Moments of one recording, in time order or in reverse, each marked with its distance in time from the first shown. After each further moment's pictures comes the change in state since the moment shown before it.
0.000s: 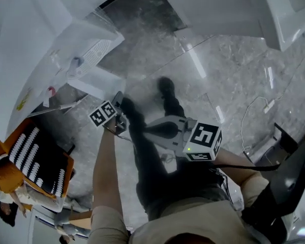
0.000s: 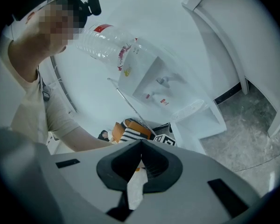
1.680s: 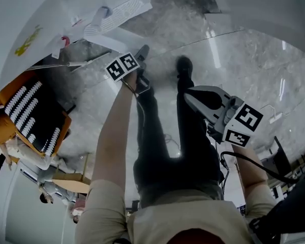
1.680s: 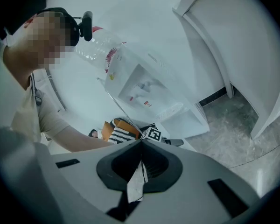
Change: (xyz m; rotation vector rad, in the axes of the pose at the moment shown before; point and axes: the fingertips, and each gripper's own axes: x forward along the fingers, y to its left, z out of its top) left arm 0.032 -0.056 0.032 -0.224 -0.094 -0.091; right arm -0.051 -0.053 0.011 0.018 0.014 -0.122
